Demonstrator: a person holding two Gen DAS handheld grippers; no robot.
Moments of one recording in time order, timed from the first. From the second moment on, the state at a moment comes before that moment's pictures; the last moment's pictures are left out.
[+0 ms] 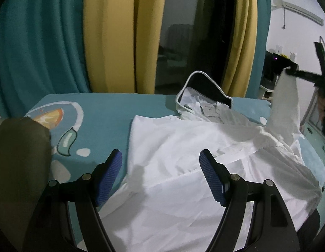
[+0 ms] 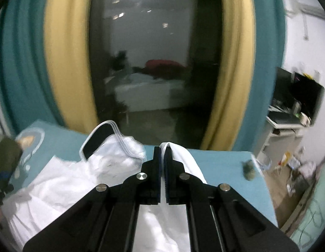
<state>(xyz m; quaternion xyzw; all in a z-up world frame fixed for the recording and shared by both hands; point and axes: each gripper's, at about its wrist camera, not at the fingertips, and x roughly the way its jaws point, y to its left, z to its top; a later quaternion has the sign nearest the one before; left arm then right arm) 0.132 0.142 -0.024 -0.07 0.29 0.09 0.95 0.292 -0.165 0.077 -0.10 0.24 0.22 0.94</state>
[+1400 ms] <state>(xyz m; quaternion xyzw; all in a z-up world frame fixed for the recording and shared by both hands) 0.126 0.166 -0.053 -0.08 0.31 0.11 0.94 0.363 -0.144 -0.080 0.03 0.47 0.26 0.84</state>
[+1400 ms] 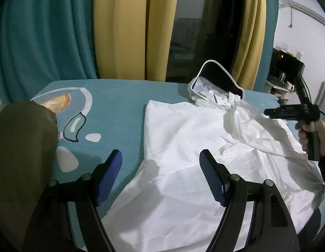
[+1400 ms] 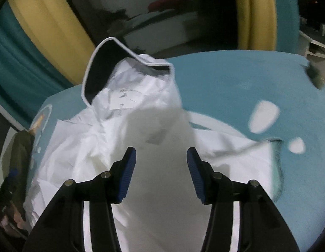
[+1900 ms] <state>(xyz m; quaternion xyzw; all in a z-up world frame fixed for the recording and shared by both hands) 0.120 0.197 -0.062 -0.10 0.32 0.13 0.93 0.353 -0.066 -0.027 0.00 0.38 0.35 0.86</state>
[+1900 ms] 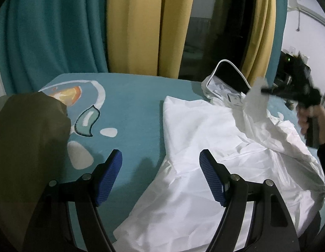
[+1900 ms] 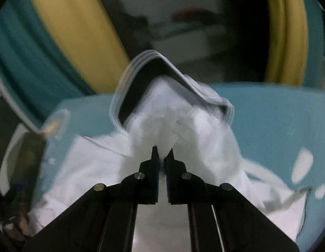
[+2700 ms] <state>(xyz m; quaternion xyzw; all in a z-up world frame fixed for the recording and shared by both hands) 0.149 0.195 -0.045 -0.08 0.32 0.07 0.94 0.286 -0.060 0.002 -0.10 0.34 0.39 0.85</state>
